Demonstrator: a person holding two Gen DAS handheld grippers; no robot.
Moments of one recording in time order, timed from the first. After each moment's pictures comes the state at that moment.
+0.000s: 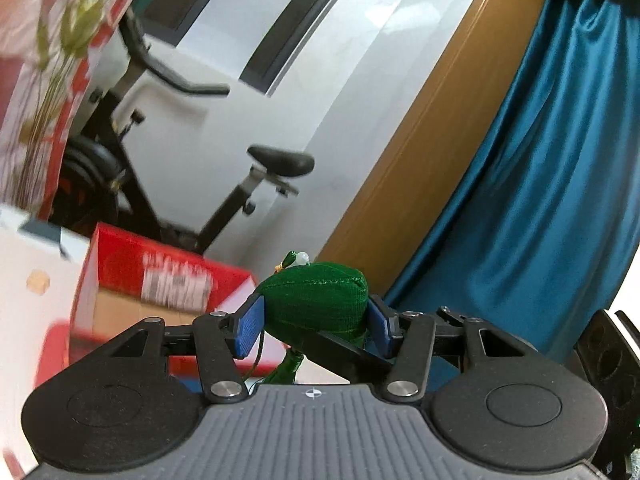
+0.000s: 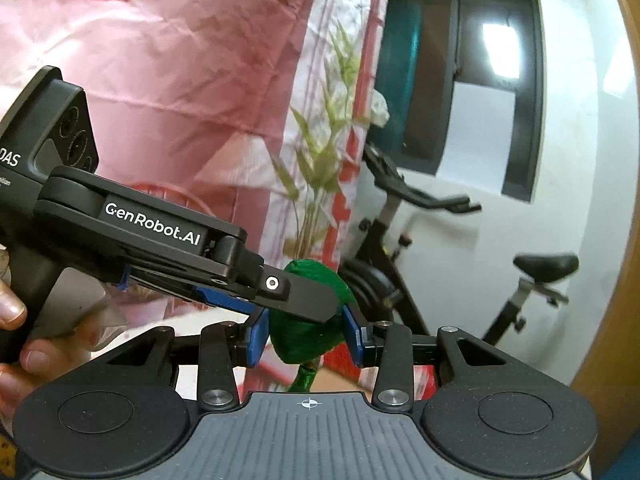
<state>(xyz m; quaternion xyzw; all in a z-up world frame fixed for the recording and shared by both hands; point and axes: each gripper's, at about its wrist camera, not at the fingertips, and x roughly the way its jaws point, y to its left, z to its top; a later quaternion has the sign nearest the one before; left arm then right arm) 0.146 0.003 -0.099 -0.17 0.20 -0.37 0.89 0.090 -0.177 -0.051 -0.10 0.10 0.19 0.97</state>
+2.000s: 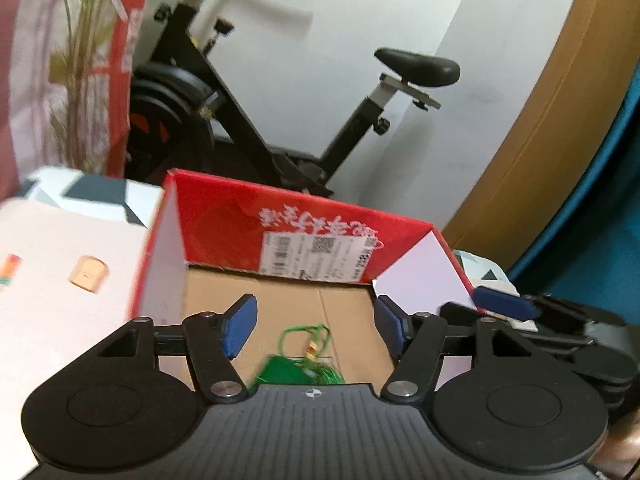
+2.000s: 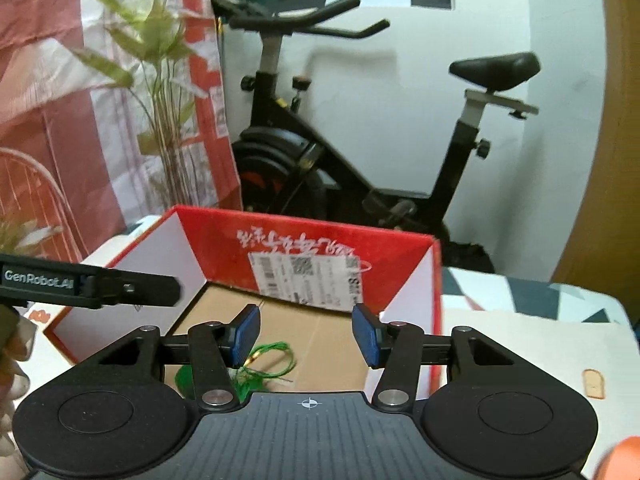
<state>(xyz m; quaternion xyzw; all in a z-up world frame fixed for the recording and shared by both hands) 0.350 -0.029 -0.186 -0.08 0.35 -0.24 0.90 0.317 -0.259 -0.179 0.04 0.30 0.07 0.95</state>
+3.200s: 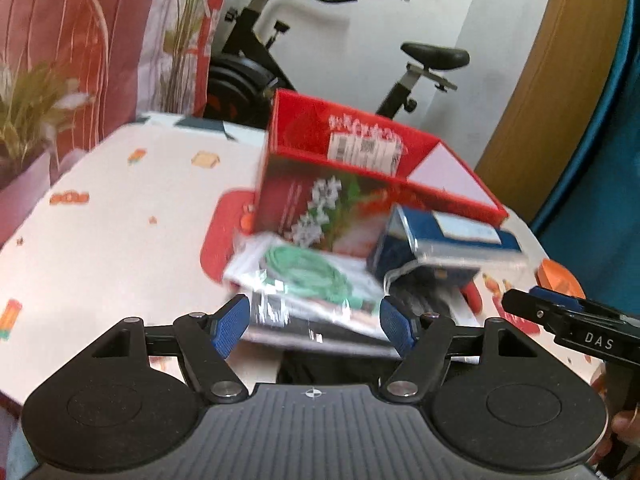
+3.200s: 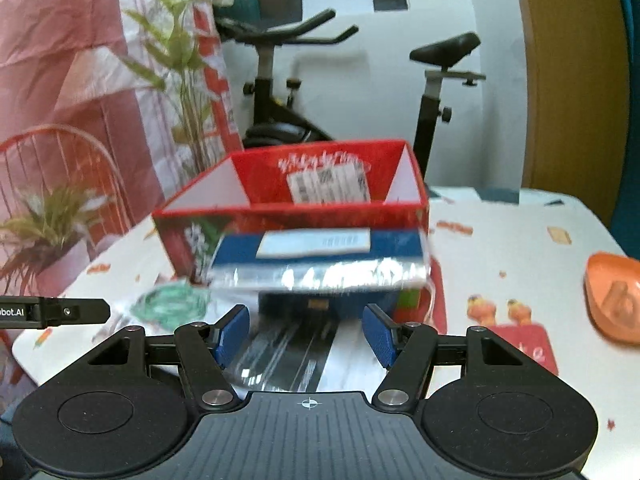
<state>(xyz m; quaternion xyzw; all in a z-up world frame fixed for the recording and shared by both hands) 0.149 0.059 -0.218 -0.06 0.34 -0.17 0.92 0.096 -0.220 -0.220 0.10 0.29 0.04 0.95</state>
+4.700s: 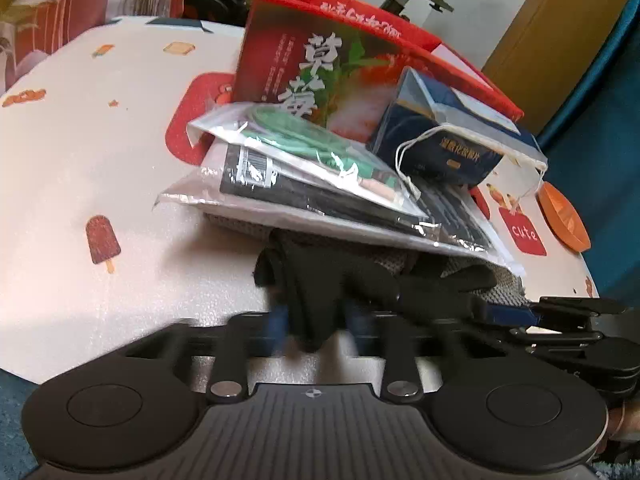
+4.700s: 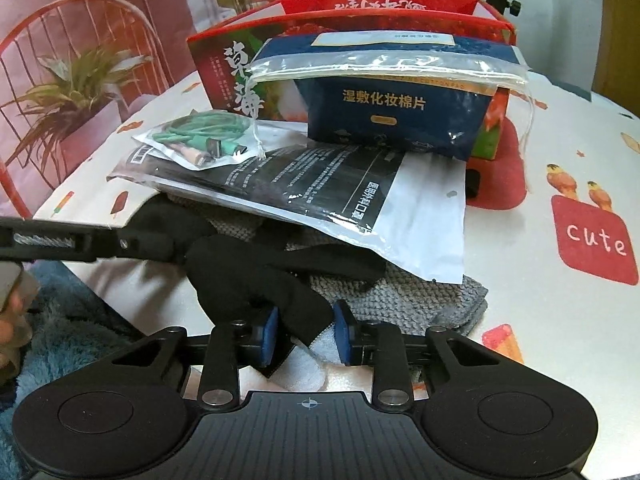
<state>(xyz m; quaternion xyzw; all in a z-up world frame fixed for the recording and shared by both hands) 0.159 0.048 -0.294 -0.06 0.45 -0.22 0.87 0.100 -0.197 -0.293 0.07 0.45 0.14 0.88</state>
